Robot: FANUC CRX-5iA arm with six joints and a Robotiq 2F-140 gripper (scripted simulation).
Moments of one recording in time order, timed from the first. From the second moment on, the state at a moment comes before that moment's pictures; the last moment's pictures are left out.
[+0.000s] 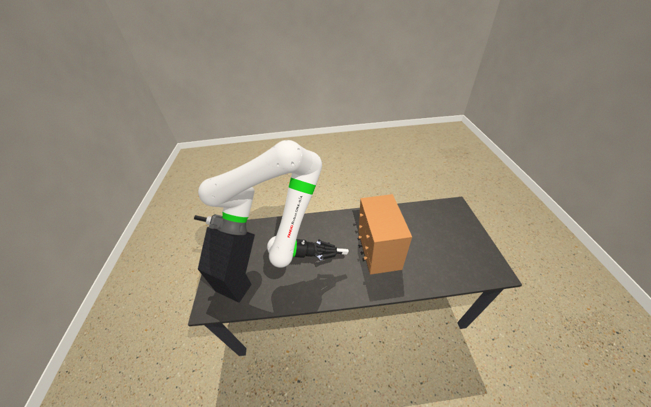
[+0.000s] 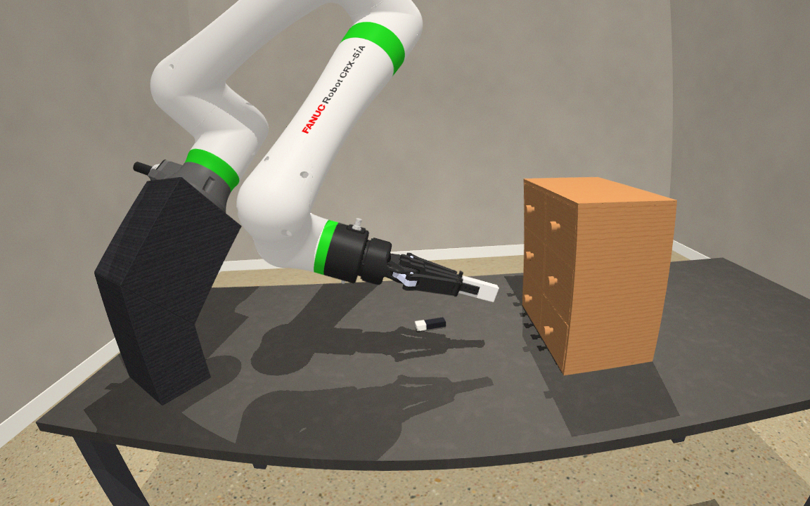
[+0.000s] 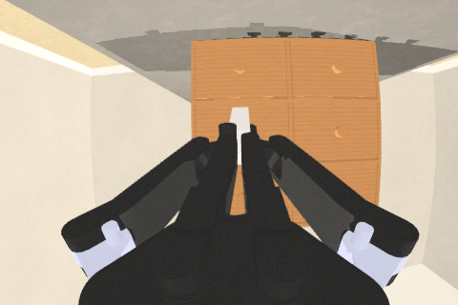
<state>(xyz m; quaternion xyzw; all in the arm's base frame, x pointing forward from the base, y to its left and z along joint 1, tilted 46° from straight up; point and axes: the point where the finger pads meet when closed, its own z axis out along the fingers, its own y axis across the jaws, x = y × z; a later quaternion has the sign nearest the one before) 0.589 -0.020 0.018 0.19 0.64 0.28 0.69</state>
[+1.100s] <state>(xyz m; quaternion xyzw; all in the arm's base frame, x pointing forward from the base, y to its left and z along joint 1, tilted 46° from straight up) 0.557 -0.035 0.032 0.16 0.71 0.30 0.62</state>
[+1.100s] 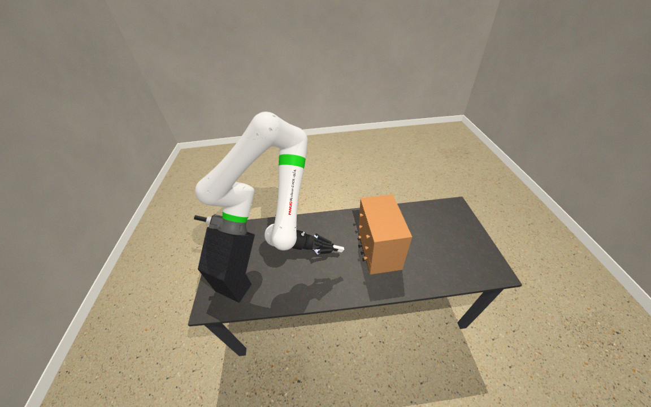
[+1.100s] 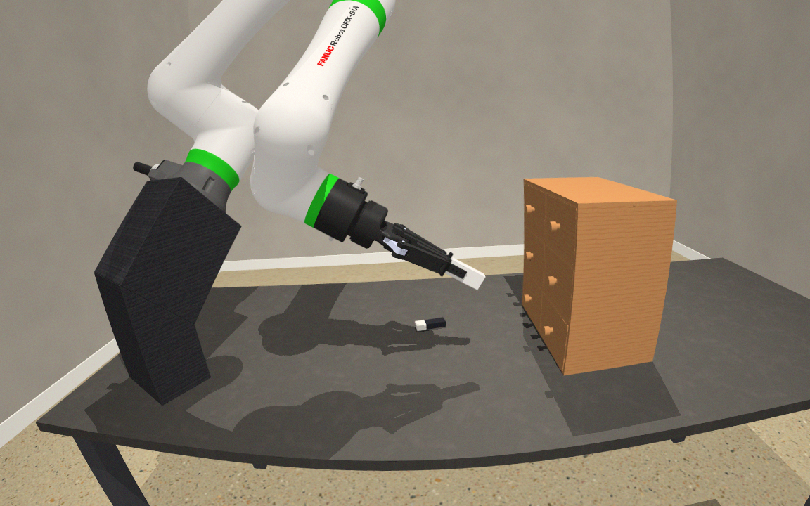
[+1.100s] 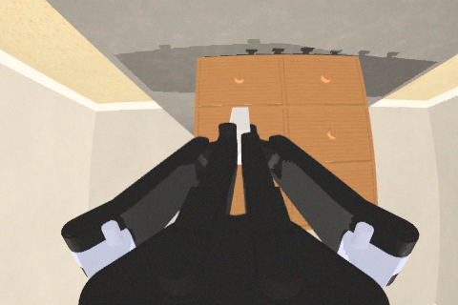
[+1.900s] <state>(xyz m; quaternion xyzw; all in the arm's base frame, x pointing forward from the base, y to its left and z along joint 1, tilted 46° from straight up) 0.503 -0.055 0.042 0.08 0.84 0.33 0.42</state>
